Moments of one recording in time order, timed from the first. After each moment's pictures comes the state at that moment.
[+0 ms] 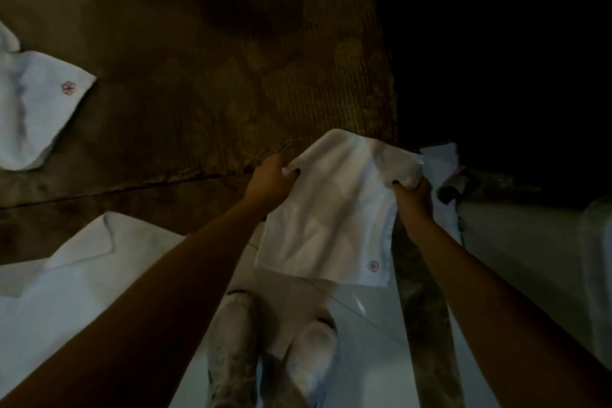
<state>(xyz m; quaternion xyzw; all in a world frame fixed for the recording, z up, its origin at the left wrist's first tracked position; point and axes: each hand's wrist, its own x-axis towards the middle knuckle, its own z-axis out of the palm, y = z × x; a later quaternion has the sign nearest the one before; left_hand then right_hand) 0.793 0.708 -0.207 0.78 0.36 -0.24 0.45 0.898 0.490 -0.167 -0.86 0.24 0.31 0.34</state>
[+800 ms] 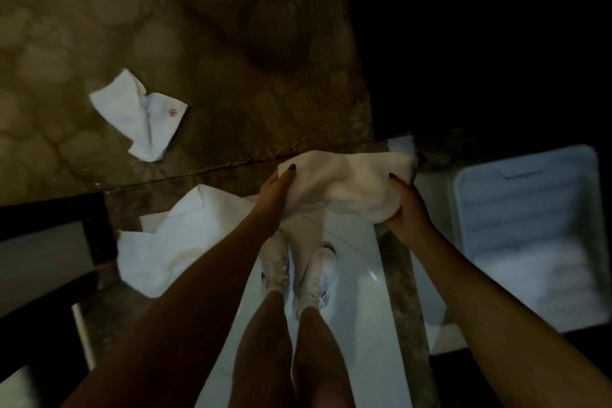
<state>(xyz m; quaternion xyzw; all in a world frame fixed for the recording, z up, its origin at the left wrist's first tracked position) 0.734 0.696 0.108 0.40 0.57 -0.15 0.71 0.843 0.496 0.130 -0.65 0.36 0.40 0.54</state>
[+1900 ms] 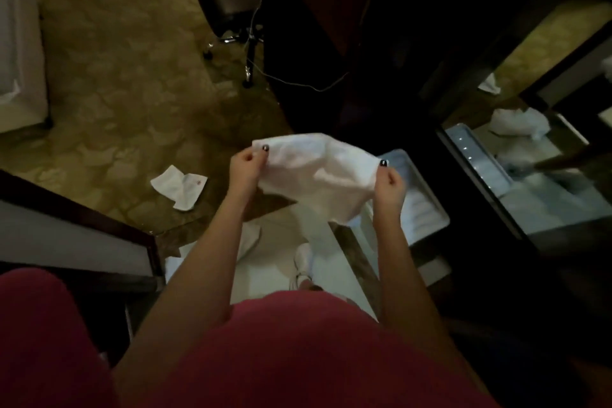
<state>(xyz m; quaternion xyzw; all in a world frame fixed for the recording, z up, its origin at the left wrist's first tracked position) 0.498 0.625 0.630 0.69 0.32 0.05 0.65 0.548 0.391 0.623 -0.75 0.21 -0.01 0.62</state>
